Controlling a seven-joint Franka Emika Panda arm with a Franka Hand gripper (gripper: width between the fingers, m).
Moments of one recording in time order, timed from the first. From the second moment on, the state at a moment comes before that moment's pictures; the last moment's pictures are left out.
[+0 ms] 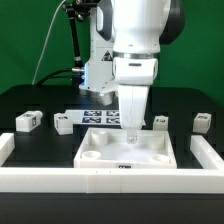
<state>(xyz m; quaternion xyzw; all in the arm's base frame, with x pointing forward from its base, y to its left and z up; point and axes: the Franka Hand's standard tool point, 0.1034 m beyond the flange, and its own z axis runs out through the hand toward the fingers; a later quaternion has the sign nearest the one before) 0.478 0.034 0.016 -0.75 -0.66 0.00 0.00</state>
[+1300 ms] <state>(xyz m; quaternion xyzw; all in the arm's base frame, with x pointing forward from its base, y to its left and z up) 0.479 0.034 0.012 -0.76 -0.65 0.00 0.01</state>
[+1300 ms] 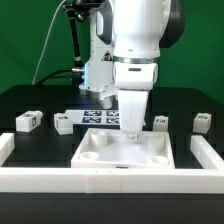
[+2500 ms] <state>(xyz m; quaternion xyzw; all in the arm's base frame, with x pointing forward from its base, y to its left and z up) 0.484 0.056 0.011 -0.70 -0.71 0.00 0.00</state>
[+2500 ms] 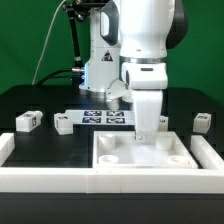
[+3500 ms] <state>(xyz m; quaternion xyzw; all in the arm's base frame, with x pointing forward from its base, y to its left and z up) 0.490 0.075 0.011 -0.72 -0.70 0.00 0.01</state>
